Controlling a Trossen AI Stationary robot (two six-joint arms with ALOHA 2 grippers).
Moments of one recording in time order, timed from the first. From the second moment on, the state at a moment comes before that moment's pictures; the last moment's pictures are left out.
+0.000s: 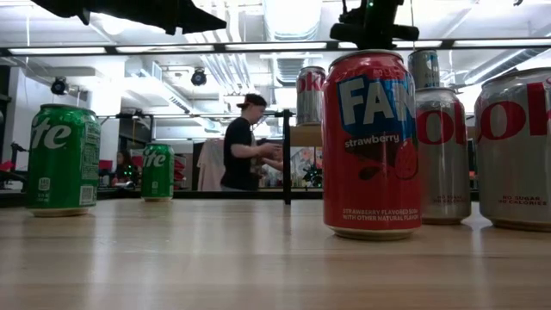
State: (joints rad) left arm 0.14 0.95 0.66 0.29 -0.23 0.50; right arm -0.35 1.60 1.75 -1.37 0.52 0.62
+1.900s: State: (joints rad) left arm 0.14 0.95 0.66 0.29 -0.23 0.50; right arm -0.38 1.60 1.76 -1.41 0.53 0.58
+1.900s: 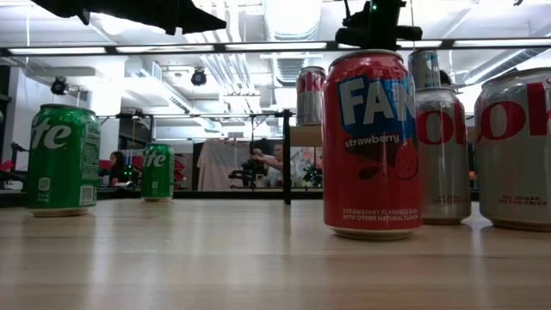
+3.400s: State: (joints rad) left arm 0.14 1.00 0.66 0.27 -0.23 0.48; right arm -0.29 1.52 1.84 -1.55 0.57 0.70
